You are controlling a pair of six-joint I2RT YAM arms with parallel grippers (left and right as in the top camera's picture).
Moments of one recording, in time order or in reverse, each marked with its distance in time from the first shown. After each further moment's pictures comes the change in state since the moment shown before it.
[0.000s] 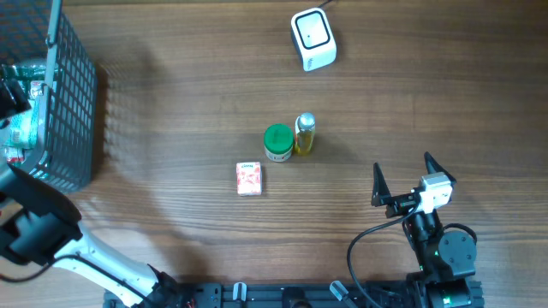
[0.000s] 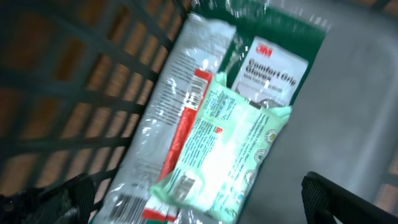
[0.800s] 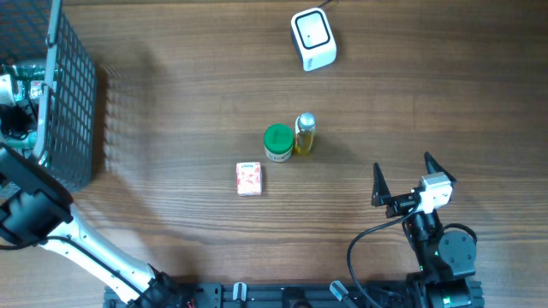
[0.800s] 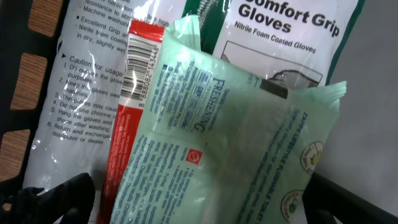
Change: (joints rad) left arm 0.014 0.196 -0.001 0.040 0.079 0.087; right arm 0.000 0.000 0.000 0.000 0.000 0.000
